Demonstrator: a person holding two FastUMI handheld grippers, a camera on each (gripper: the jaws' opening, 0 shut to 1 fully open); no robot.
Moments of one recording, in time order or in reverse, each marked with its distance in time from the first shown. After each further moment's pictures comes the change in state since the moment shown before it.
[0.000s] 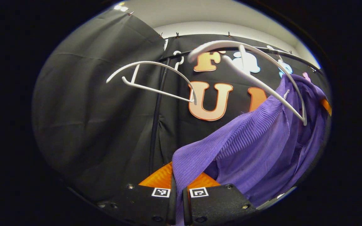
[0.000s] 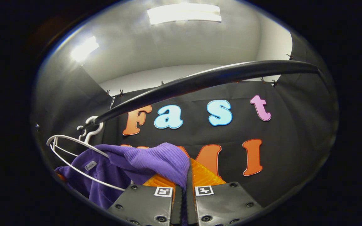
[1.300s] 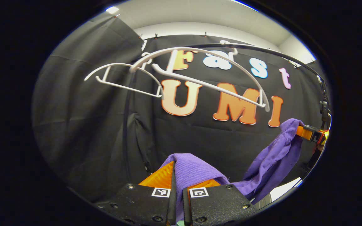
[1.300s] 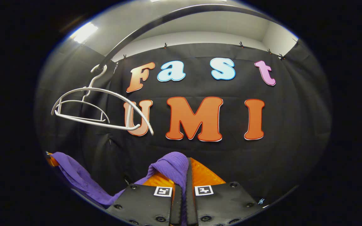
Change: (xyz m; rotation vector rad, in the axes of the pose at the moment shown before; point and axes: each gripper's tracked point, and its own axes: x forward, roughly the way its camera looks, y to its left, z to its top) left arm -0.039 -0.105 -0.029 0.052 -0.016 -0.230; right arm -0.085 -0.001 -0.146 0.030 0.398 0.107
